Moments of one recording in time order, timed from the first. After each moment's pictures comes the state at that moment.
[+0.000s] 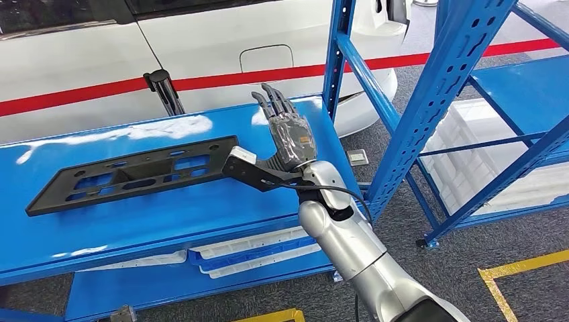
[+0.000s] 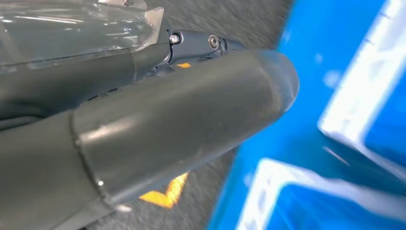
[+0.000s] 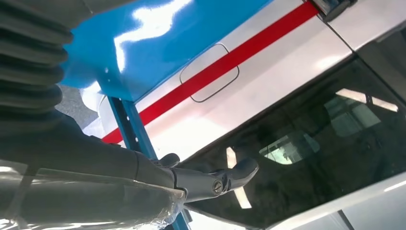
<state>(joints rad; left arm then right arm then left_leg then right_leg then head) -0.18 -0.19 0.48 -0.30 0.19 0.34 -0.53 -0.66 0.15 0.58 -1.15 0.91 -0.25 0.00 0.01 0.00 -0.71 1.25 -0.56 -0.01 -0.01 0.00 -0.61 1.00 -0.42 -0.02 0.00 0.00</state>
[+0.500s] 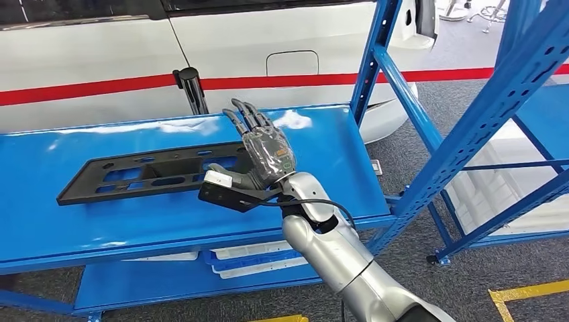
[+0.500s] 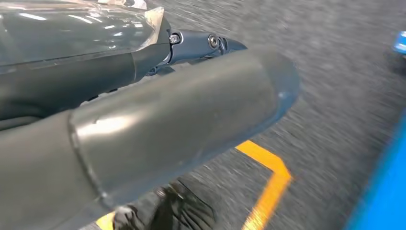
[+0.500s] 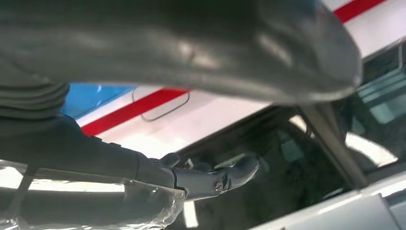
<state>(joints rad) -0.10 -0.12 0.48 -0.24 0.16 0.51 -0.37 -0.64 0.19 0.66 -1.14 0.92 -0.24 -0.03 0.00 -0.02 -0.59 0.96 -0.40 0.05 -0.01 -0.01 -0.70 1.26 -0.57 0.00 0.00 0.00</state>
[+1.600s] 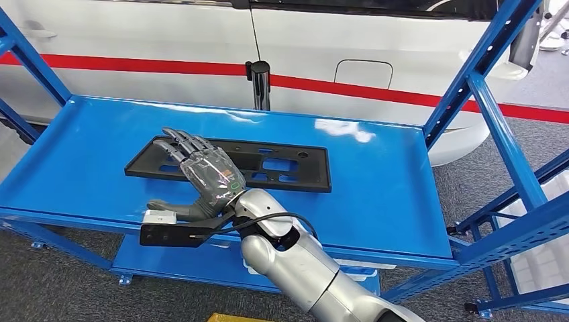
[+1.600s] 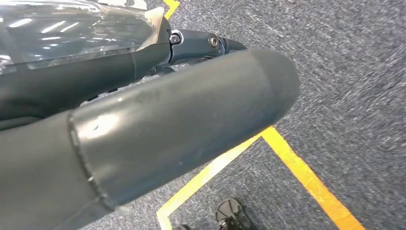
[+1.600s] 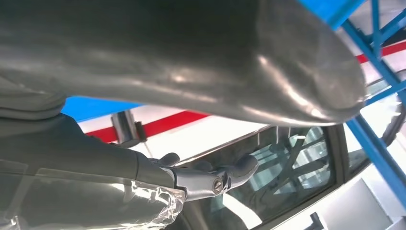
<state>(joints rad) -0.07 -0.12 0.48 -0.21 0.16 0.62 -0.10 -0.64 0.32 0.79 -1.10 0.86 -0.16 -0.08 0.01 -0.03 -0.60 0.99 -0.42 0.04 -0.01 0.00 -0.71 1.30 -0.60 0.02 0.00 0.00</state>
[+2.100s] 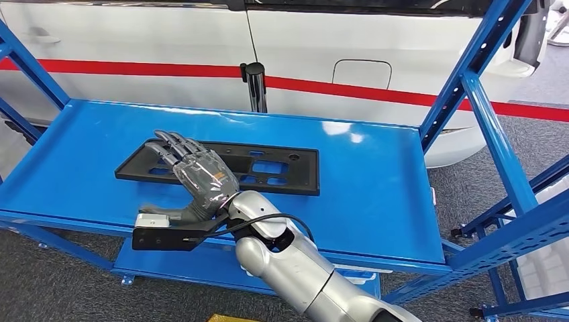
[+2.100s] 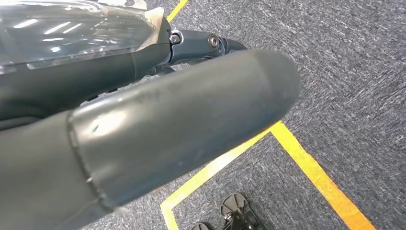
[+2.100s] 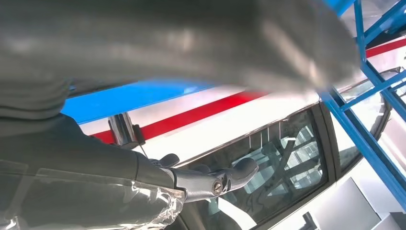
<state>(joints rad) -0.07 -0.12 0.50 -0.21 0.16 0.62 -0.10 -0.64 0.34 0.80 -1.08 0.84 -0.16 -0.09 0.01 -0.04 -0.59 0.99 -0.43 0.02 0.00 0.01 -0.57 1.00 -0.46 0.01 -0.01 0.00</state>
